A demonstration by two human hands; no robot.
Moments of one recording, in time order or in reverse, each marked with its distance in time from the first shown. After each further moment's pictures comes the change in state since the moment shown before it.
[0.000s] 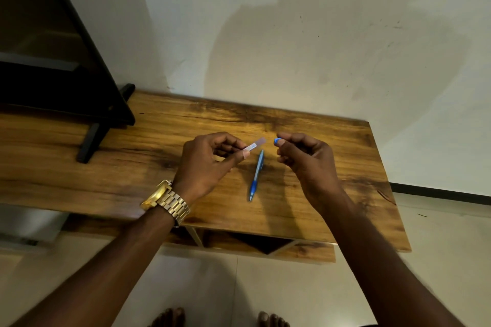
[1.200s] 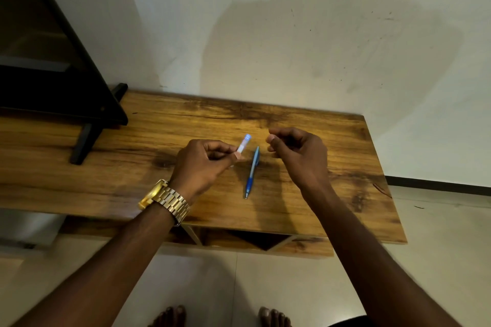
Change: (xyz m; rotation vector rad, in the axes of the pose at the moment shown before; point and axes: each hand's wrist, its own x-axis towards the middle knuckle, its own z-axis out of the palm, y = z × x) left_hand -0.001 0.000 0.005 -0.013 -0.015 -0.264; right_hand 0.001 0.000 0.006 -0.458 0.115 -0.099
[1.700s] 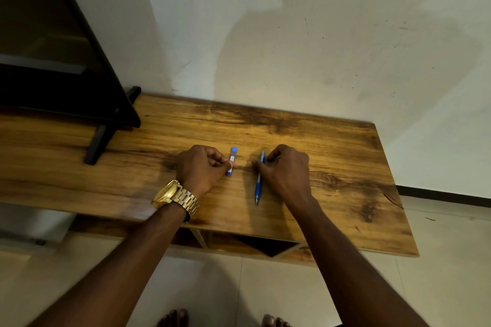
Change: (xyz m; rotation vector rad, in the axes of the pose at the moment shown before) left_hand 0.014 -0.017 -0.005 0.359 0.151 -0.051; right_hand 0.006 0.015 0.052 -0.545 -0.019 0.108
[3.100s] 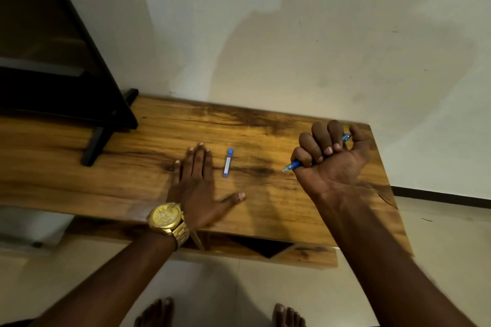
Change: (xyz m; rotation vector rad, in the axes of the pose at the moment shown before) left_hand -0.024 -0.046 0.025 0.634 -0.098 0.242; right_hand -0.019 -0.021 -0.093 1.979 -0.305 0.117
